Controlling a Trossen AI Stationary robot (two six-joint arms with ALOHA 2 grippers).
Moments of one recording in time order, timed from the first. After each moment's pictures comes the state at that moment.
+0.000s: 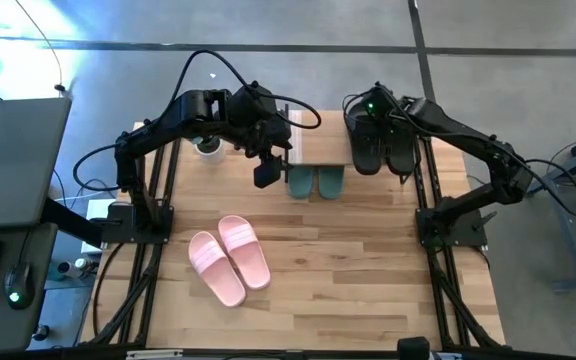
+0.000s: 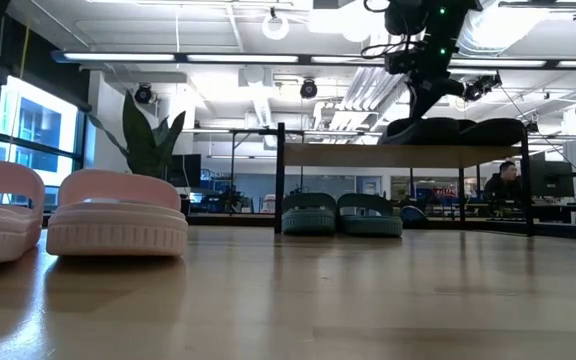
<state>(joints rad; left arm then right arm) 0.29 1.82 2.33 -1.30 0.10 0.02 -0.65 1.39 1.33 -0.99 0.33 -0.81</state>
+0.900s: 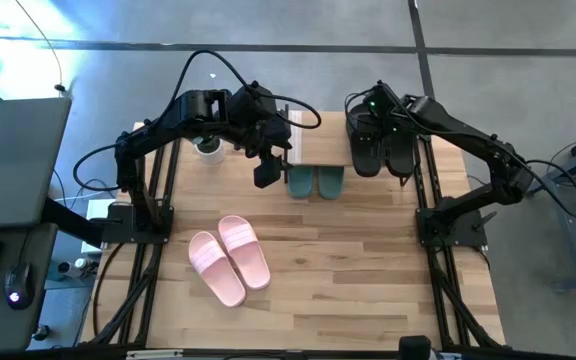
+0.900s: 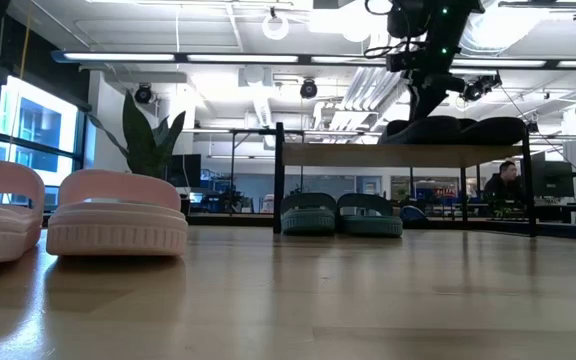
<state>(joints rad) 0.29 1.82 2.33 -1.30 0.10 0.01 -0.68 1.39 1.33 -1.00 0.22 -0.76</state>
